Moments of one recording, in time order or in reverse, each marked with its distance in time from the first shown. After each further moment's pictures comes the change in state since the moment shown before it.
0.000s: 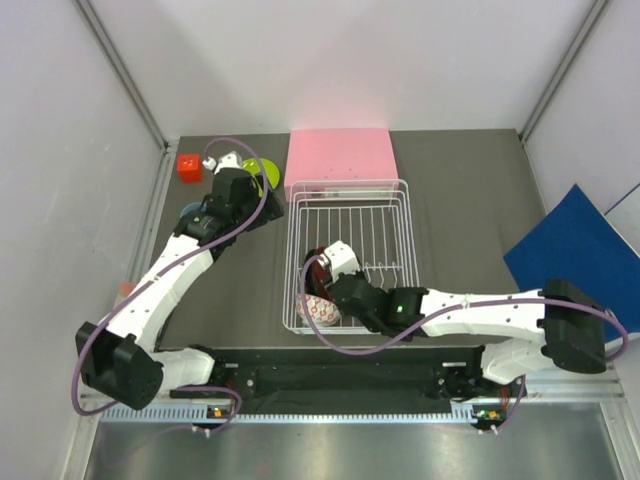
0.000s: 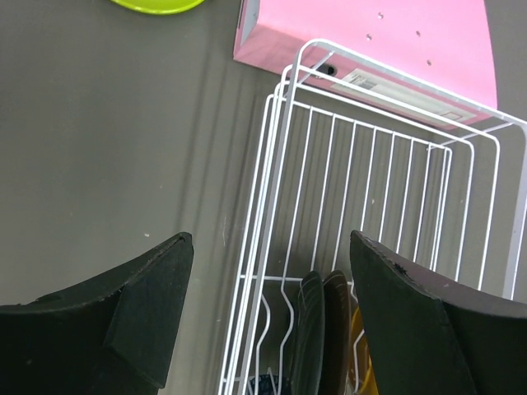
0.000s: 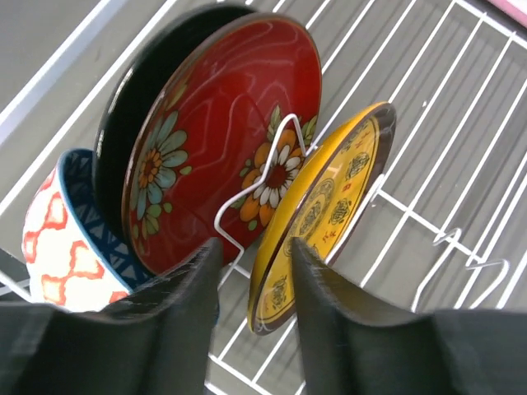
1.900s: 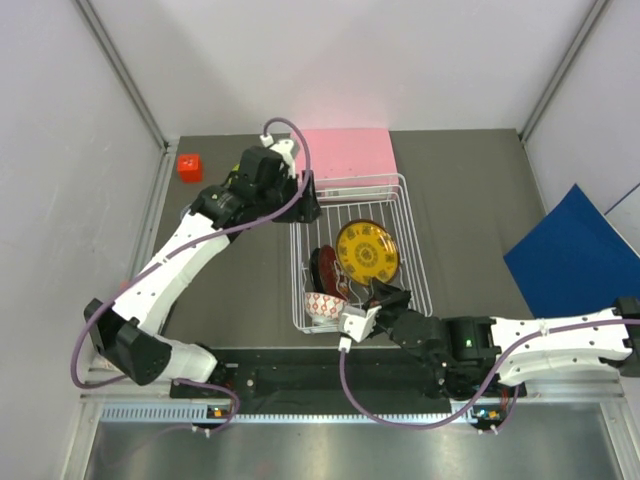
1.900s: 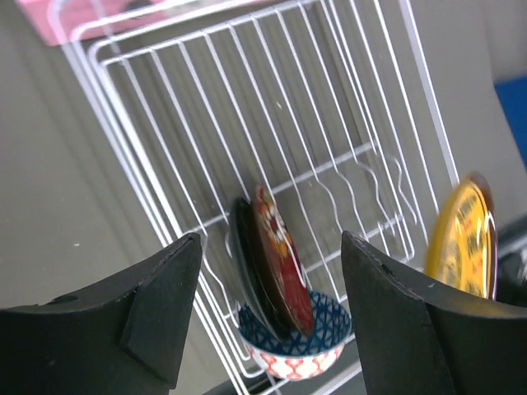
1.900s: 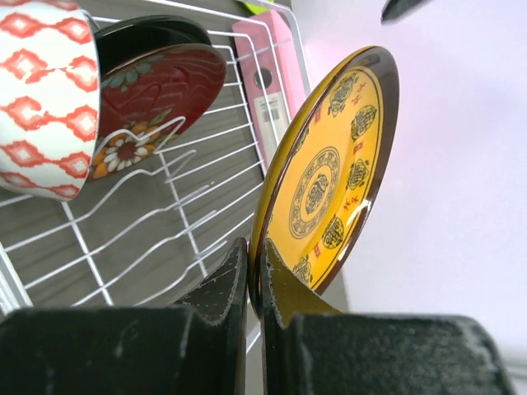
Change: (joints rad) left arm -0.160 0.144 0.303 -0.195 0.229 0.236; right arm 0.249 -0.469 -0.250 0.103 0.205 -1.108
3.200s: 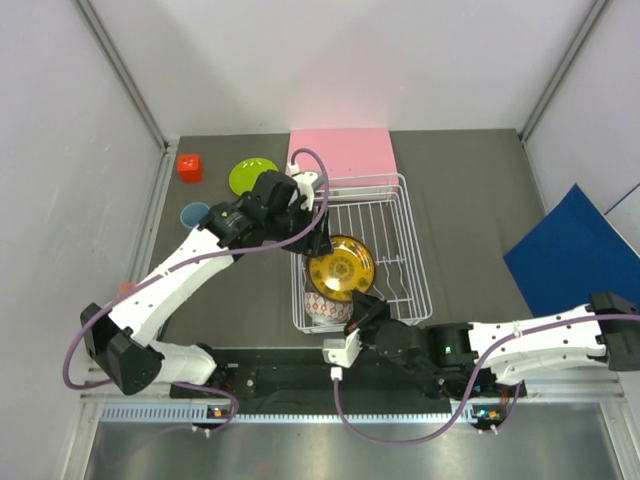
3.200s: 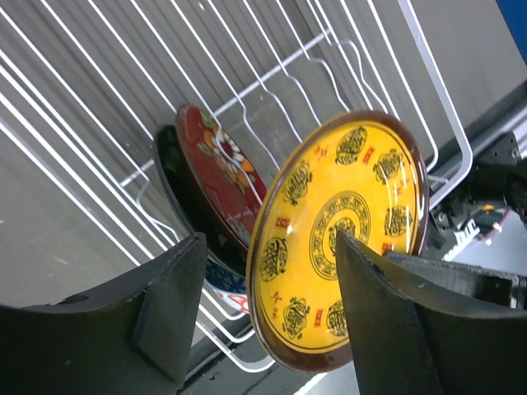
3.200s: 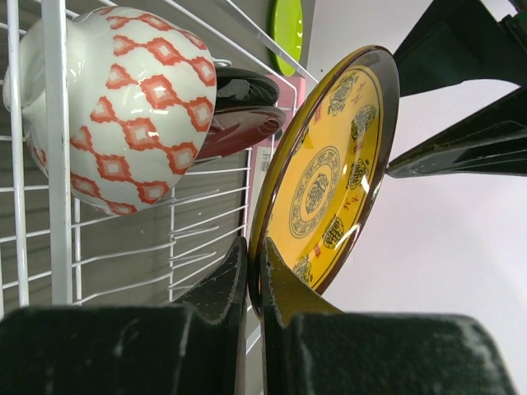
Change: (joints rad) left arm -0.129 -0.058 -0.096 -0.060 0.143 0.077; right arm 0.031 0.134 -0.053 0.131 -0.124 -0.333
